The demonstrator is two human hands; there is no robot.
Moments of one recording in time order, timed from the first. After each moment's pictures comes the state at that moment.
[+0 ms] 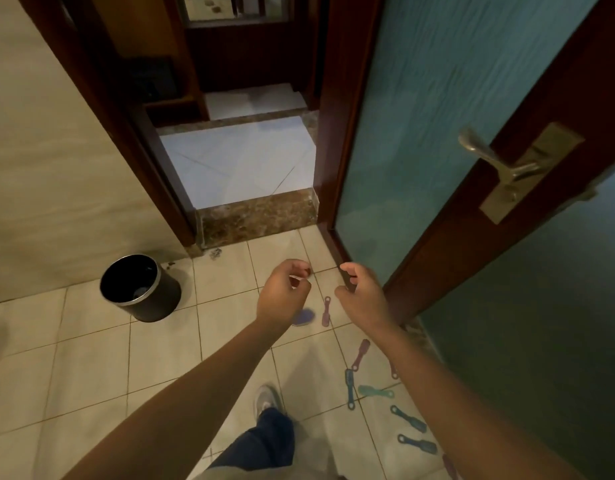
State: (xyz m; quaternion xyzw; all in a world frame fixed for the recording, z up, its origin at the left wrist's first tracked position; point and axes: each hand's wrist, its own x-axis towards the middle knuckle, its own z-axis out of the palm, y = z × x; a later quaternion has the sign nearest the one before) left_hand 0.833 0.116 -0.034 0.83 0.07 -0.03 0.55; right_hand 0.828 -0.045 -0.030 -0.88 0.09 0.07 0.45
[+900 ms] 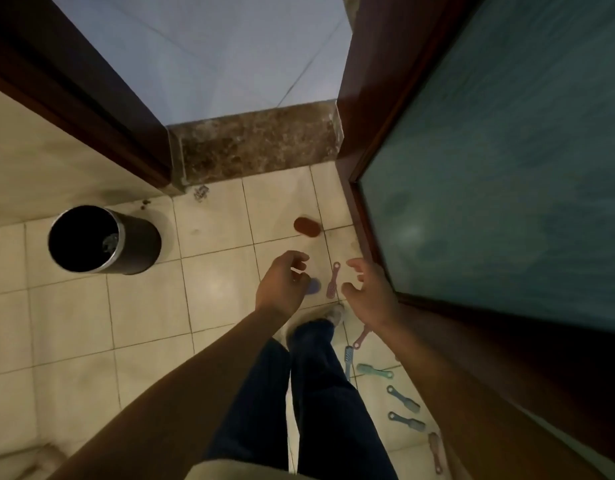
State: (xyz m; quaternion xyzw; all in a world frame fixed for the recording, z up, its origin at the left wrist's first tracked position) left_hand 1.074 0.117 -0.220 0.82 0.20 -0.23 0.48; right_hand 1.077 -0.058 -0.208 -0.87 0.13 0.27 0.39
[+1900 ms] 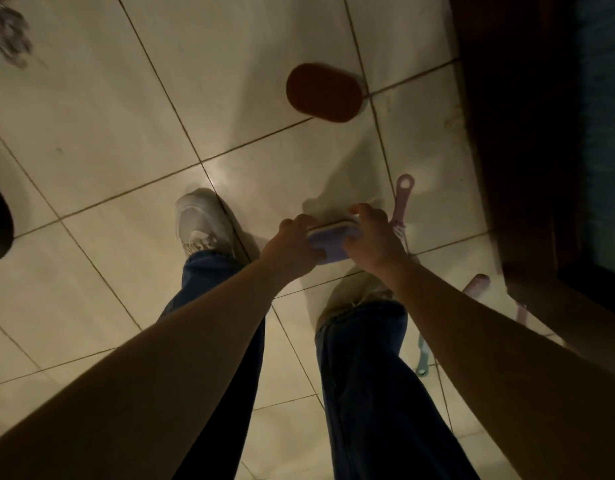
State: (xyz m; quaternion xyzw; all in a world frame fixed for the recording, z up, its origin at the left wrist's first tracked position) left_hand 1.117 0.140 -0.761 0.77 0.12 -0.56 0.27; right_hand 1.119 -0.015 -0.744 -0.81 0.19 0.48 0.29
